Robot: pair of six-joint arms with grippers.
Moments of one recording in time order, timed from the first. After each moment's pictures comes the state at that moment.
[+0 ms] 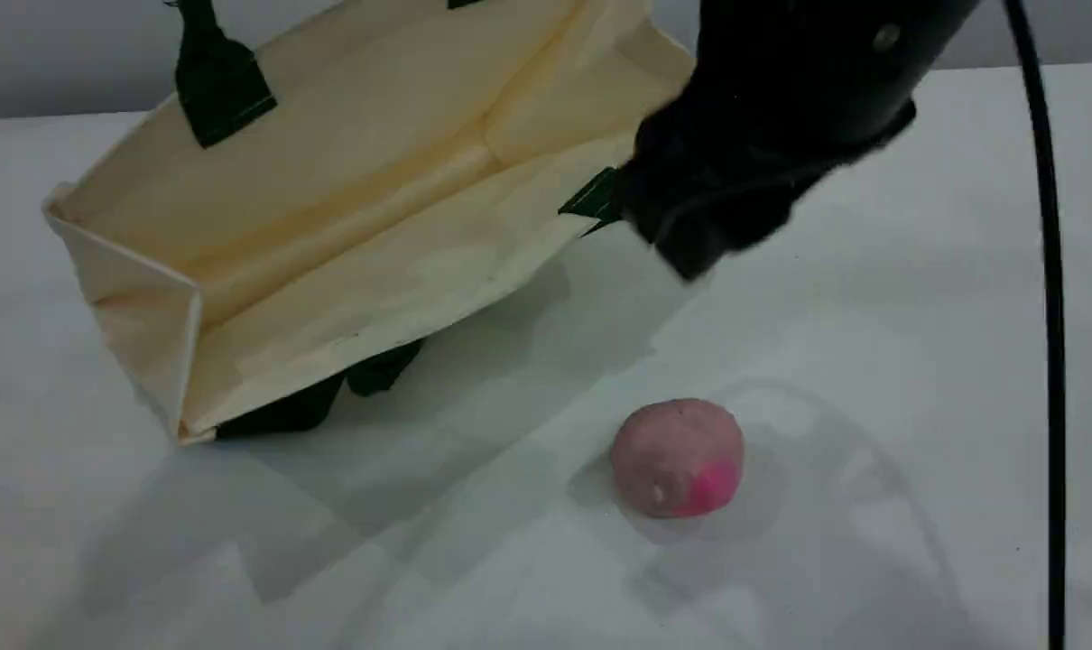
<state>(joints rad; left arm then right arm) -0.45 1.77 -1.99 0.05 1.22 0.59 0.90 1.67 -0.99 -0.24 0.57 0.31</state>
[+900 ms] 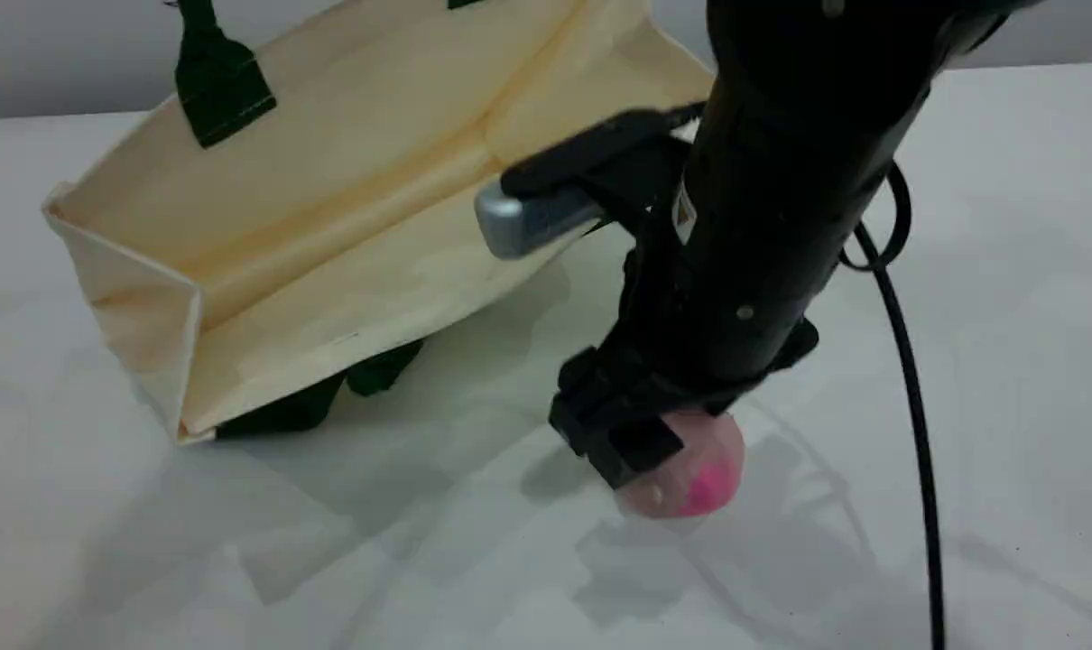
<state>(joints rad) -0.45 1.77 -1.99 0.05 1.22 0.59 0.90 1.97 -0.99 -0.02 0.39 0.17</state>
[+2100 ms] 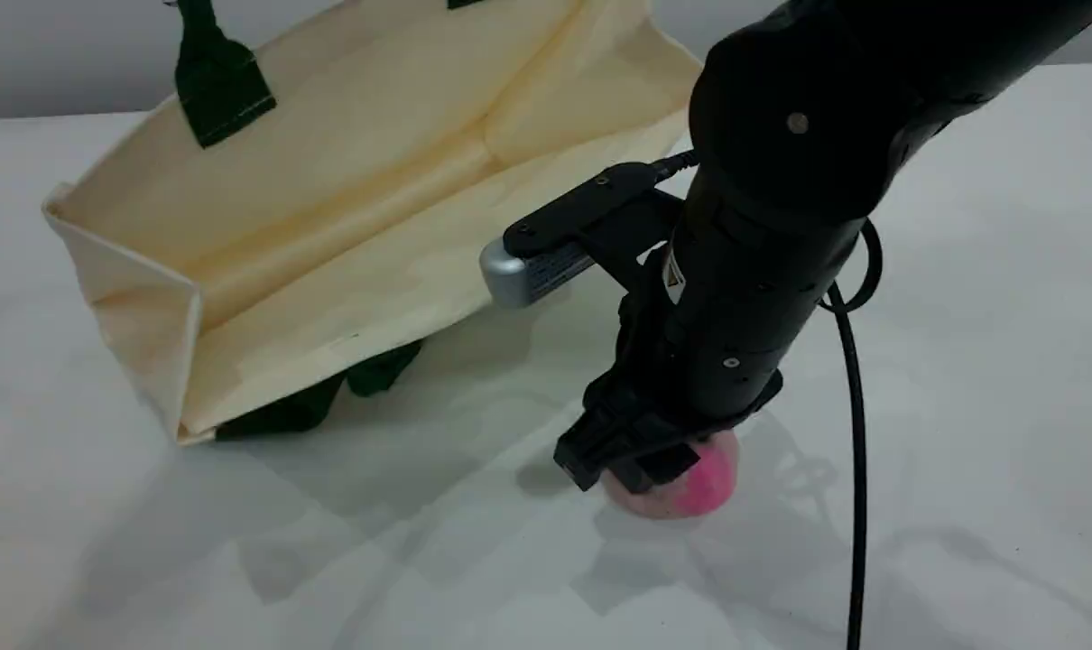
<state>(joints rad) -0.45 1.77 -1.99 0.05 1.22 0.59 0.90 2.07 -0.99 -0.06 0.29 0.17</state>
